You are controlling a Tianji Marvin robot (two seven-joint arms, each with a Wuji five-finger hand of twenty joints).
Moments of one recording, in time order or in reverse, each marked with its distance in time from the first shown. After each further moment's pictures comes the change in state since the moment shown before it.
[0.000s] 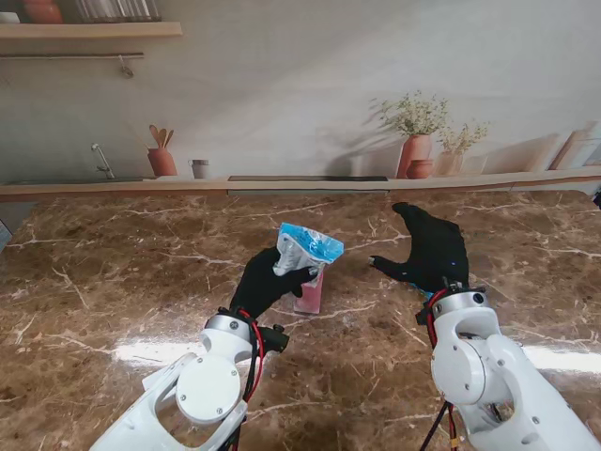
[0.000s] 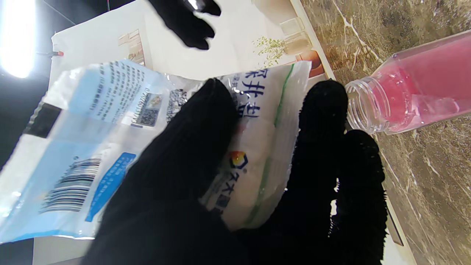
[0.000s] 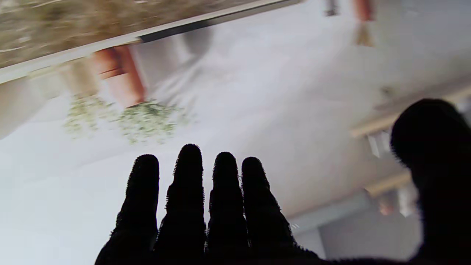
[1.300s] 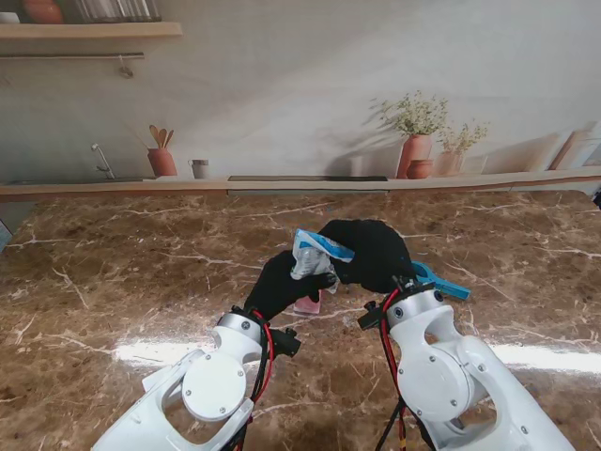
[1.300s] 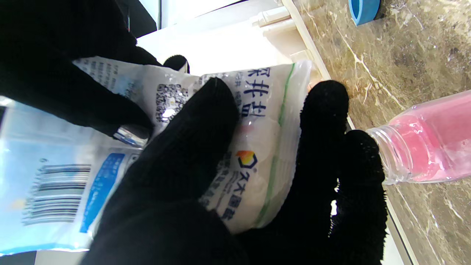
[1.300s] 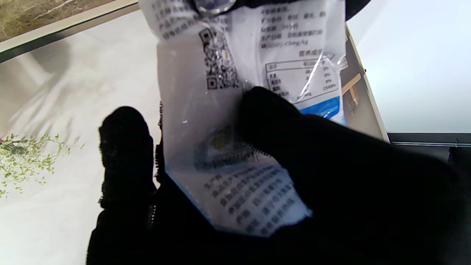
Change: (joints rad) left arm -0.036 0.004 0.041 0.015 -0.028 -0.029 -0.076; right arm 0.028 -0.021 -0.148 -0.155 0.181 -0.119 0.035; left_hand -0.001 -0.012 0.020 -0.002 0.000 -0.003 0.066 -0.042 0.000 0.004 0.000 -0.012 0.000 0.006 0.000 -0.001 0.000 0.001 0.000 0.000; right_hand 0.549 -0.127 0.451 -0.204 0.641 -0.248 0.551 -0.081 0.843 -0.053 0.176 0.268 0.743 0.034 0.388 0.184 0.633 0.088 0.699 0.039
